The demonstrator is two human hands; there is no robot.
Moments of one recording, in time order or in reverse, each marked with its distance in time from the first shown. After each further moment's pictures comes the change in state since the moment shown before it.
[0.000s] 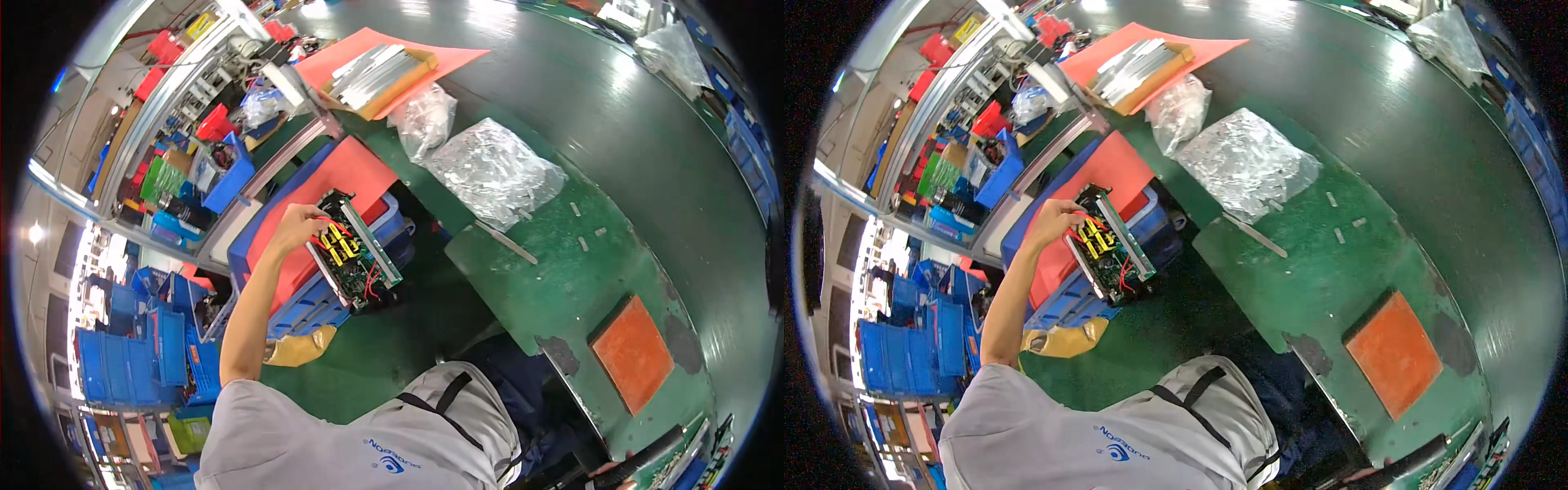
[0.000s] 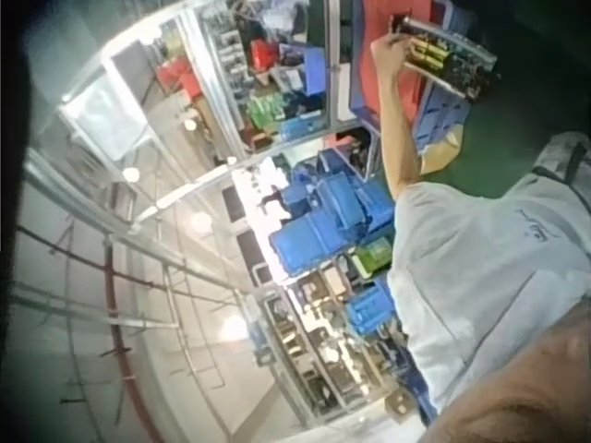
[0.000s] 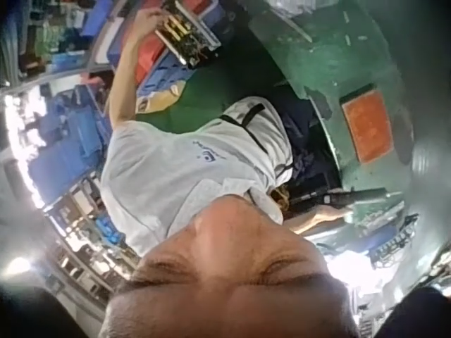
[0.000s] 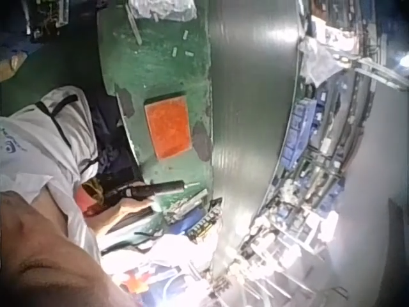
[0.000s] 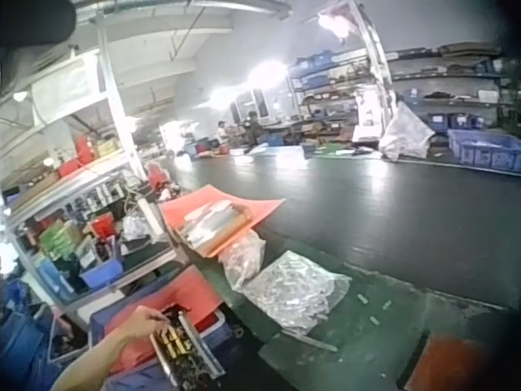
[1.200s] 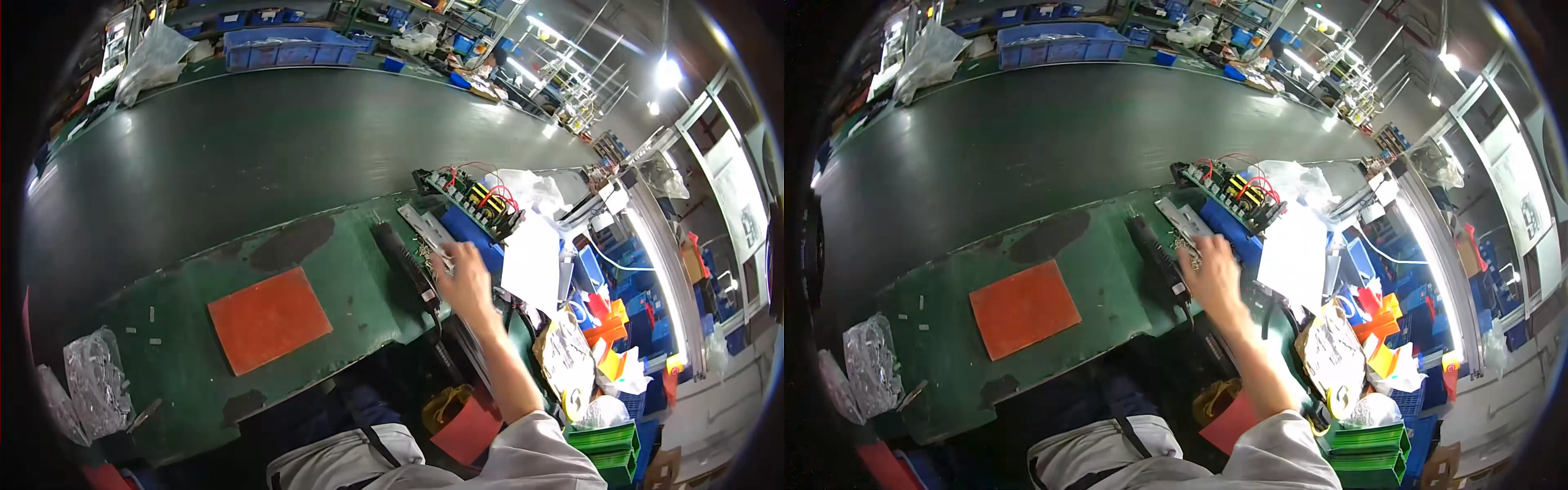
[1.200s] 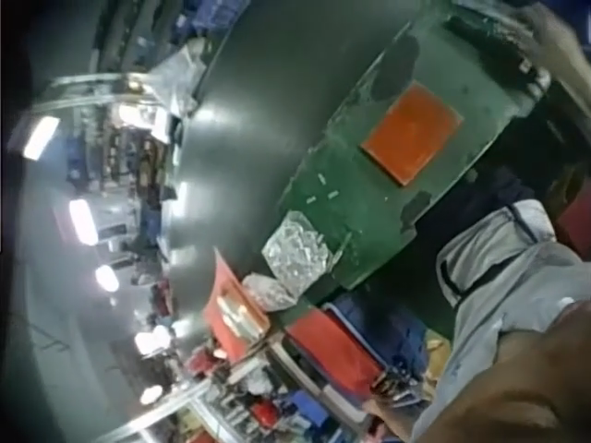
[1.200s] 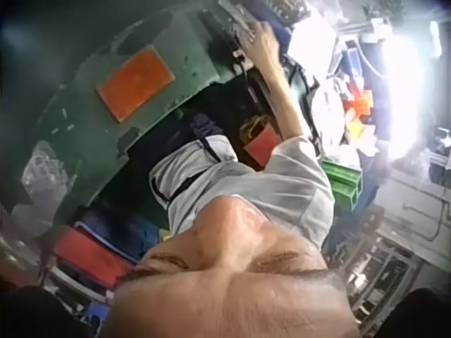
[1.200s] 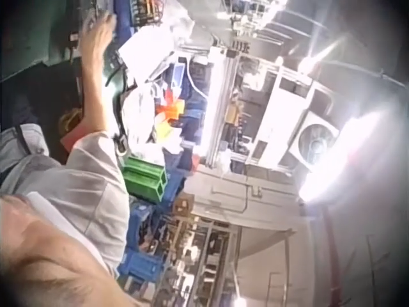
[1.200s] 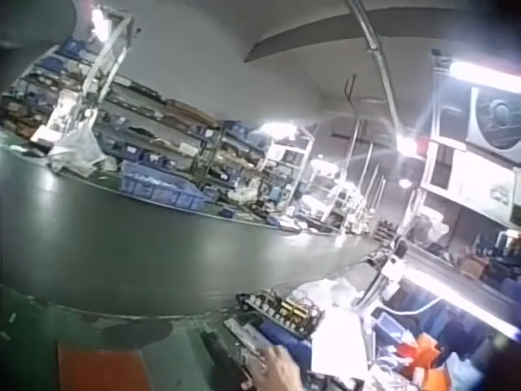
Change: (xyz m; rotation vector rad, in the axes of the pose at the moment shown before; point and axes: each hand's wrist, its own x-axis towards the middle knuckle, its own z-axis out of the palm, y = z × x) left_hand 0.196 -0.001 0.207 0.490 -0.223 1.154; right_hand 0.092 -0.090 -0.033 -1.281 0.370 -0.657
